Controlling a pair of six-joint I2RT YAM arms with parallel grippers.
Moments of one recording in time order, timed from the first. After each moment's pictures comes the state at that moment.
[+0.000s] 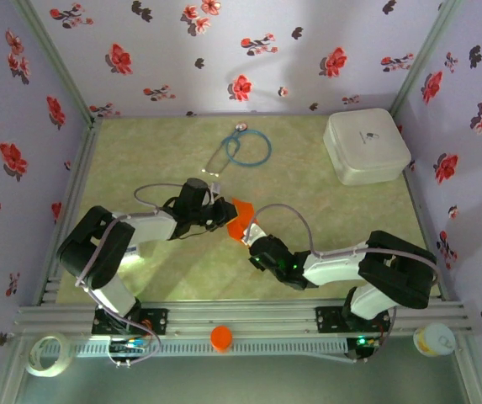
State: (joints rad) left arm -0.63 1.66 0.73 0.26 0.48 -1.04; right arm 1.13 1.49 0.45 0.26 0.48 0.08
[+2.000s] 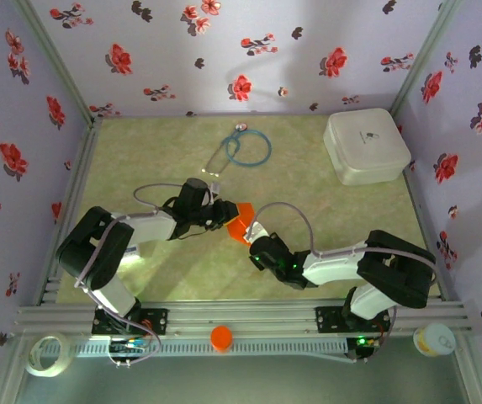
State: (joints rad) left arm -0.63 1.64 0.73 0.24 0.47 -1.03; right arm 1.11 1.50 0.45 0.26 0.48 0.16
